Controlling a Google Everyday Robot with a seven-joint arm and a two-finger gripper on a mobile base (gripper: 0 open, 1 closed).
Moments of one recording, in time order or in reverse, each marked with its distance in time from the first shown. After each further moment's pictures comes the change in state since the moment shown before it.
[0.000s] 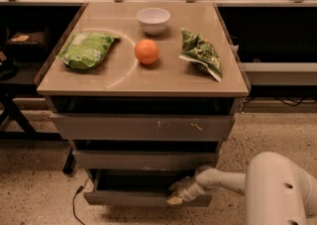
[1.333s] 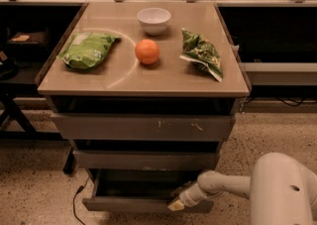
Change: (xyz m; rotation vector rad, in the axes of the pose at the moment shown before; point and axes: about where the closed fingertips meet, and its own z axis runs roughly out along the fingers) arm 0.011 0.024 -0.008 -0.028 0.013 0.043
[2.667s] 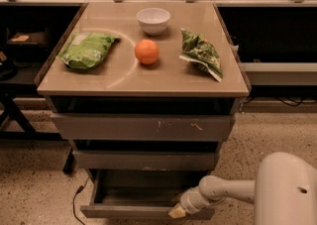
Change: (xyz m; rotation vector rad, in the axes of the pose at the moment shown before) arm 0.012 0.029 -0.006 -0.009 0.015 0.035
